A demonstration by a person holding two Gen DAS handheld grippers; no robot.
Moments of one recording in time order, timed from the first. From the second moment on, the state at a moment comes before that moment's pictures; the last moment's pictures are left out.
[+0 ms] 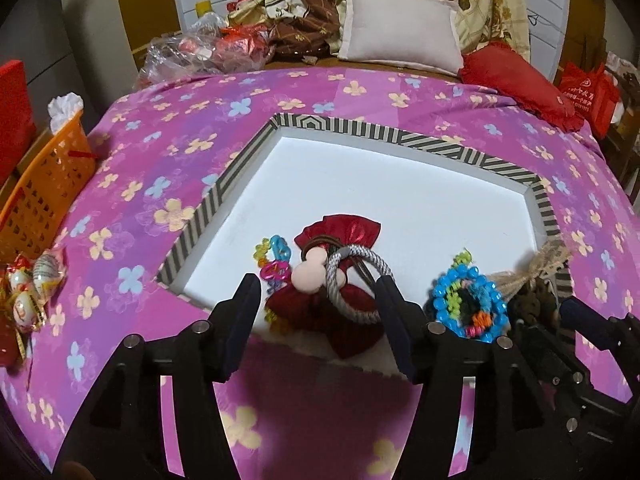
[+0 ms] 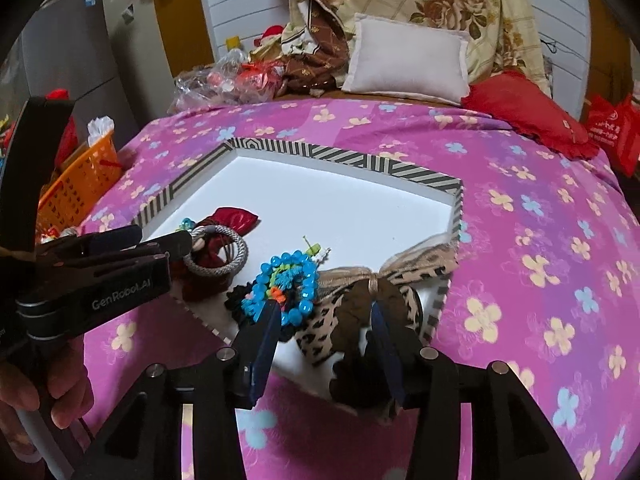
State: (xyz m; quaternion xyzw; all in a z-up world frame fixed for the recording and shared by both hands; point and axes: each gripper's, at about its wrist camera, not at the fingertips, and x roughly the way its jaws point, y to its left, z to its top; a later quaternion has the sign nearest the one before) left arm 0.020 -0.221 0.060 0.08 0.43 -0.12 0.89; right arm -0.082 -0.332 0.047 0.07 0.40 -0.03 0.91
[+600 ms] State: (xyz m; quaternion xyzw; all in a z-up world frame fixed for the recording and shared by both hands) left arm -0.072 -0.186 0.099 0.08 0.38 -0.10 0.92; right arm -0.151 -0.299 0.074 0.09 0.37 -0.05 0.92
